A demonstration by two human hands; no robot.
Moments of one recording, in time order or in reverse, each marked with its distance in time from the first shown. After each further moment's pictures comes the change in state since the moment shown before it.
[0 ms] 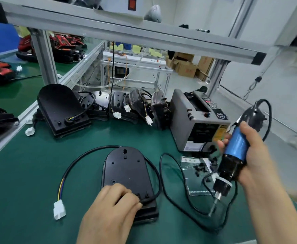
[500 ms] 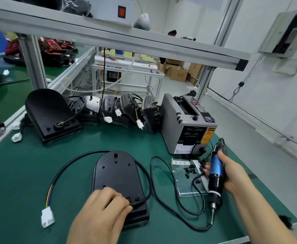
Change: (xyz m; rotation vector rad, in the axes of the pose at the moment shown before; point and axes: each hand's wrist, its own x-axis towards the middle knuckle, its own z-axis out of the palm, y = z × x) left_hand -0.003 -0.004 0.005 -0.071 0.010 0.048; right_hand 0.057 0.033 -0.074 -0.354 0.202 0.282
